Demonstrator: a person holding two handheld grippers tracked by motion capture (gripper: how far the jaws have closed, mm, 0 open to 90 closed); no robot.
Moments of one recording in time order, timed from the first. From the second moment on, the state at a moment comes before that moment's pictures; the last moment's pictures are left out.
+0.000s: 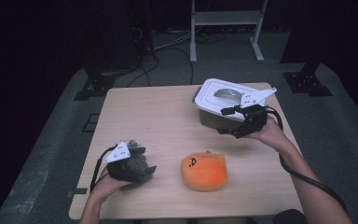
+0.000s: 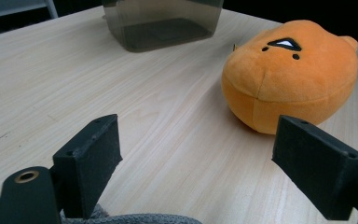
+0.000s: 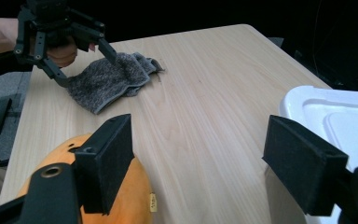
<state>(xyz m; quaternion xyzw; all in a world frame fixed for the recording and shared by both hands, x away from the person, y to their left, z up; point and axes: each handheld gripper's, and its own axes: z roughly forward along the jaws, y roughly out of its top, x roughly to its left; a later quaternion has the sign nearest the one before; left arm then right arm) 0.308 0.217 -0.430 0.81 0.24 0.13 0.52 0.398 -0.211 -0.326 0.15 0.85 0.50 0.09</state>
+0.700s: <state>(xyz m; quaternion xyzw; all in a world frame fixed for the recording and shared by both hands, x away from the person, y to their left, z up) 0.310 0.211 -0.433 0.81 0.24 0.12 0.52 0.423 -0.223 -0.315 0.17 0.85 0.48 0.10</state>
